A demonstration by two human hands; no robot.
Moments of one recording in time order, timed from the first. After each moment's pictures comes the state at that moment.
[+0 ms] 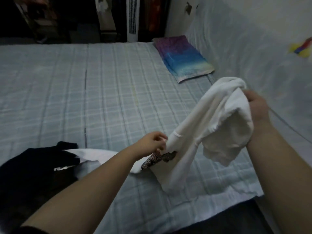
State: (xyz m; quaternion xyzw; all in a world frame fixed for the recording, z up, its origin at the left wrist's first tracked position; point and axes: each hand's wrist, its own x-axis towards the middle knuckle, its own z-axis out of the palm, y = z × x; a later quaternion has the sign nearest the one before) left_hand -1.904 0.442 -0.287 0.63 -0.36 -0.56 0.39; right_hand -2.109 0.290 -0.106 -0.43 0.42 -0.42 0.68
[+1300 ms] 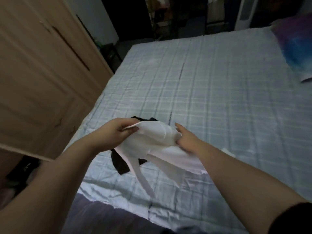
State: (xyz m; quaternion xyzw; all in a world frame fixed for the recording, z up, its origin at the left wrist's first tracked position) left_hand -1.816 0.704 -0.132 0.87 -0.38 -0.21 0.23; right_hand -1.872 0.466 -0.348 -0.82 0.18 0.16 0.51
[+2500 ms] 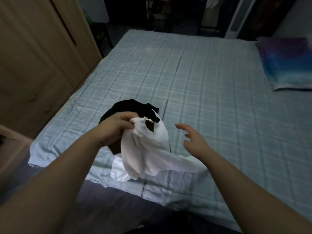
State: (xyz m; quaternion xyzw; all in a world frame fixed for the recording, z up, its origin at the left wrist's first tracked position) left_hand -1.837 0.825 -0.199 0.65 -0.21 -0.40 0.61; right_hand -1.978 0.564 -0.304 -0.85 0.16 0.02 0.49
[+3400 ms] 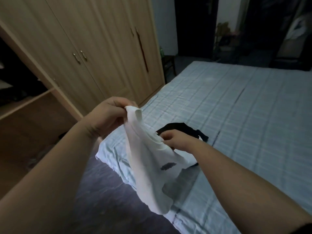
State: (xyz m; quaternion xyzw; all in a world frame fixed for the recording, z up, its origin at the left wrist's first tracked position) left_hand -1.853 0.924 -0.043 0.72 -0.20 -0.18 0.64; right_hand -1.836 0.697 -0.204 -0.79 -0.14 0.26 0.53
